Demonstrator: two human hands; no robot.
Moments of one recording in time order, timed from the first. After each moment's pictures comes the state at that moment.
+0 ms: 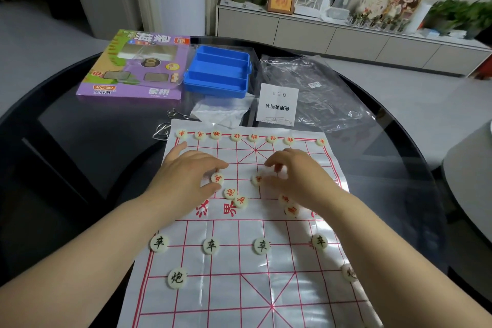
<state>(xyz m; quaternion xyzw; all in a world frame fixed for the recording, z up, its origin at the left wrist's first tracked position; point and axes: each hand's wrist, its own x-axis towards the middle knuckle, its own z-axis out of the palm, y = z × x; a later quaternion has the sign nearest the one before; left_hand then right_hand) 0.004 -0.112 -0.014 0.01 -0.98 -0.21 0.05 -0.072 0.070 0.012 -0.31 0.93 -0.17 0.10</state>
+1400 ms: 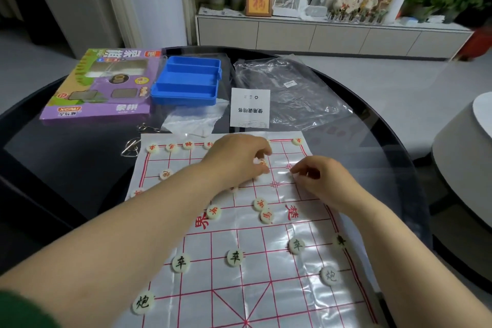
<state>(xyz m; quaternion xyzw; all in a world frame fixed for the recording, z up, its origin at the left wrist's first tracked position) -0.079 -0.029 0.011 -0.05 -0.98 -0.20 -0.01 -0.100 0.148 -0.007 -0.18 0.93 -0.31 0.08</state>
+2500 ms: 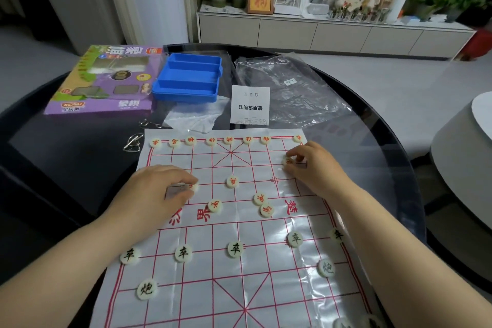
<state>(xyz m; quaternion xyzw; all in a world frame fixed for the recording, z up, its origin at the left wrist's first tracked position) 0.020 -0.097 0.002 0.06 -0.96 -0.27 0.03 -0.109 0.135 -0.010 -0.20 0.95 -0.25 0.03</state>
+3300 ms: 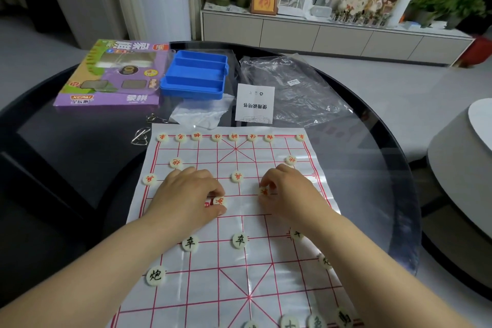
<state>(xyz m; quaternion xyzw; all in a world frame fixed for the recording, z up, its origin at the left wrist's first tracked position) 0.013 -0.069 -0.014 -0.03 -0.98 -0.17 0.03 -0.049 0.102 -0.003 -0.28 0.94 -0.16 0.08</state>
